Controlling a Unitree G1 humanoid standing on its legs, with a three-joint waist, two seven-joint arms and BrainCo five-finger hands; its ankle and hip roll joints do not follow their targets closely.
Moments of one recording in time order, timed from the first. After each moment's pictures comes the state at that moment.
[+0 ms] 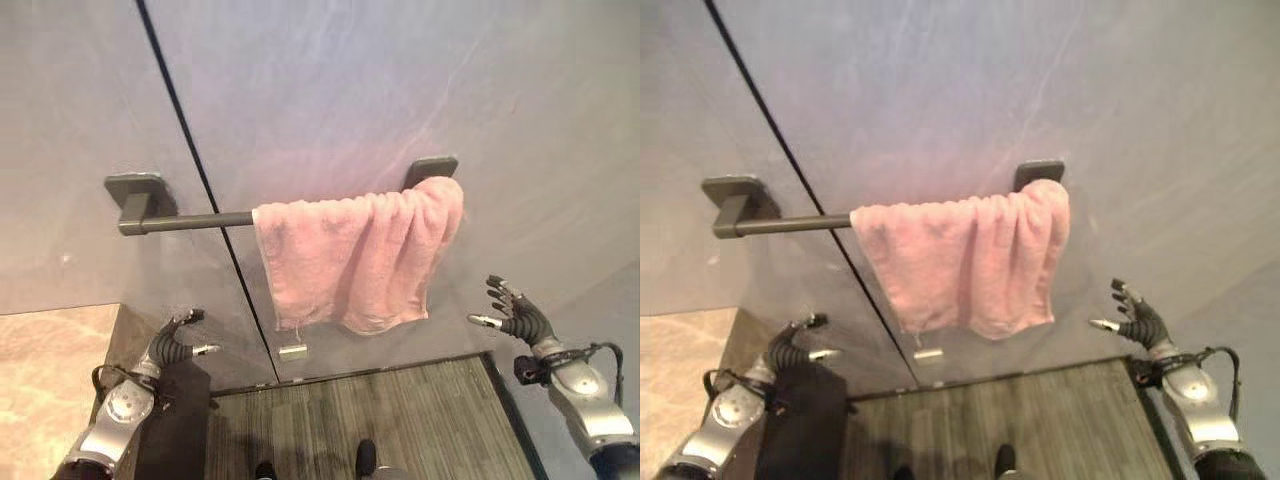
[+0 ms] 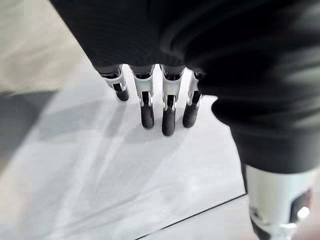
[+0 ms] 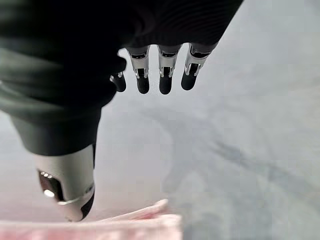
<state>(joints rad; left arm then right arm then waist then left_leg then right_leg) 0.03 0.71 -0.19 0.41 -0.13 -0.25 0.03 -0.03 -0.77 0.11 0.39 0.42 -0.19 0.13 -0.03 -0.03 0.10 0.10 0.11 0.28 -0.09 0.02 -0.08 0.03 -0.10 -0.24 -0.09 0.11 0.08</state>
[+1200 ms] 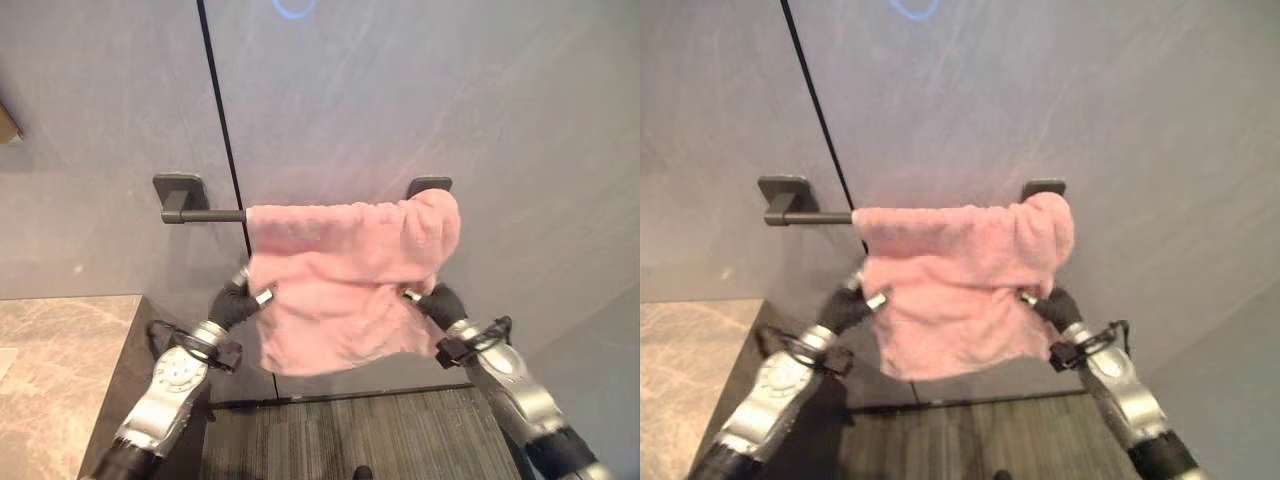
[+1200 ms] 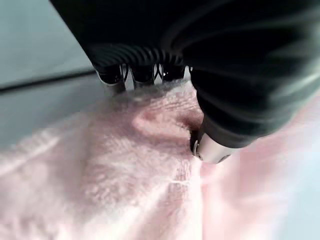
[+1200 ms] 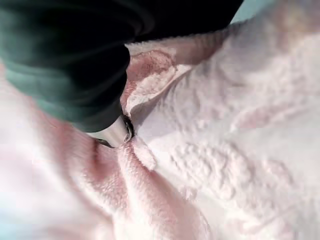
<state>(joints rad) 0.03 0.41 -0.10 -0.21 -0.27 -0.34 0.04 0.02 -0.52 0.23 -0.21 0.64 -0.19 0.17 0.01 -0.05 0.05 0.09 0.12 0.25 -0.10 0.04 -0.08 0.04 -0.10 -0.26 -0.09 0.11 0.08</state>
